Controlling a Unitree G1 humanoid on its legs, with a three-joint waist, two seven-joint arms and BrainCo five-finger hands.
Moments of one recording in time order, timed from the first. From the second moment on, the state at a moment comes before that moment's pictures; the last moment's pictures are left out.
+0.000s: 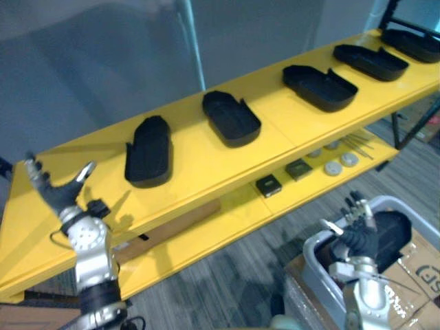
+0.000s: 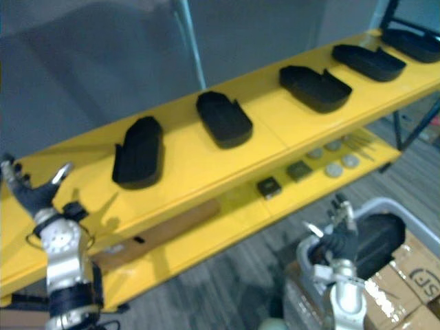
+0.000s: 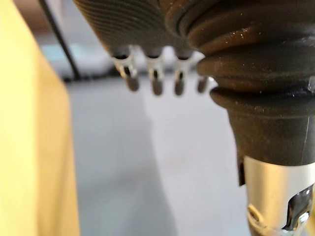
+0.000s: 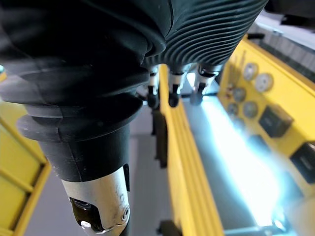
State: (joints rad) left arm -0.10 0.10 0.60 -0.01 0.08 -0.13 0.50; right arm 0.25 -0.07 -0.31 -0.12 0.17 -0.24 -0.02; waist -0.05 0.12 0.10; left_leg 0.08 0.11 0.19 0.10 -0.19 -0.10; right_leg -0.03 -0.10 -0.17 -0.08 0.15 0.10
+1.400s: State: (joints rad) left arm 0.05 0.03 0.48 0.91 -0.10 -0.17 0.35; right arm -1.16 0.10 0.45 0.28 0.11 -0.29 -0.14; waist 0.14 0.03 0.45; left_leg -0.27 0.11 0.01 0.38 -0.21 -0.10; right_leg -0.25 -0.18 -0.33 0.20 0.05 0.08
